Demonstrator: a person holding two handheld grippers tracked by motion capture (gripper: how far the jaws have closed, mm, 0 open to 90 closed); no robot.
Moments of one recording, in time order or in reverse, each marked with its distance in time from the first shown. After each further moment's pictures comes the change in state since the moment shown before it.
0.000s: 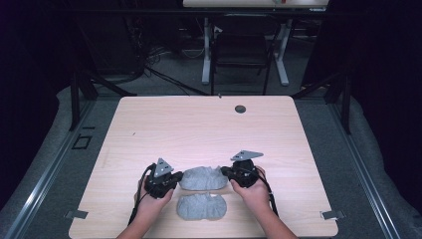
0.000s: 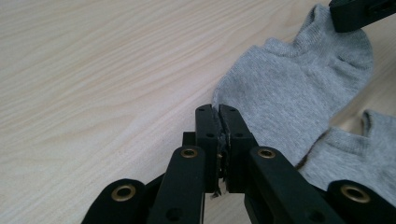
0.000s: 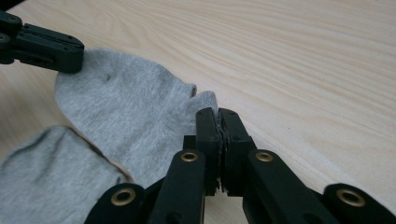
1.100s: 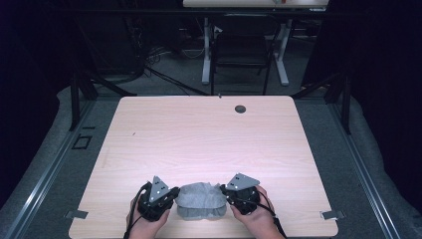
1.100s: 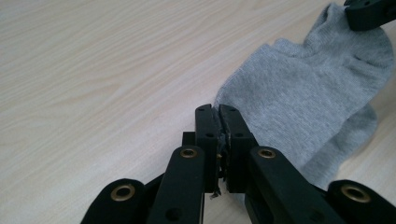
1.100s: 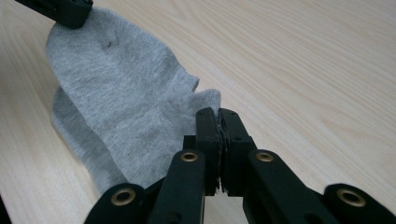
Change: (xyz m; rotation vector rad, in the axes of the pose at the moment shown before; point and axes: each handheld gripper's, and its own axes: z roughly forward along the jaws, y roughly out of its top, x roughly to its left) left arm -0.041 -0.021 -0.046 0.012 0.049 0.052; right arm 0.057 -0.029 -0.041 0.002 -0.075 -0.259
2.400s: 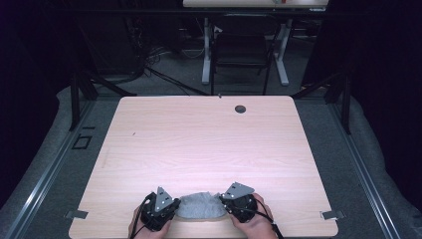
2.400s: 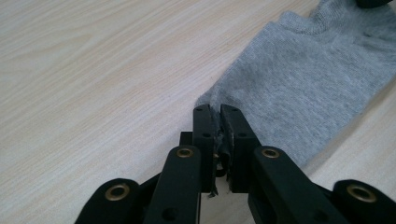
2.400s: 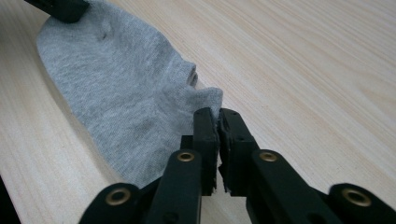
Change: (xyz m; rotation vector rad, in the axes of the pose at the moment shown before) left arm -0.010 -0.027 0.013 0.086 -0.008 0.018; right arm 0.011 -0.022 0.013 0.085 0.022 -0.031
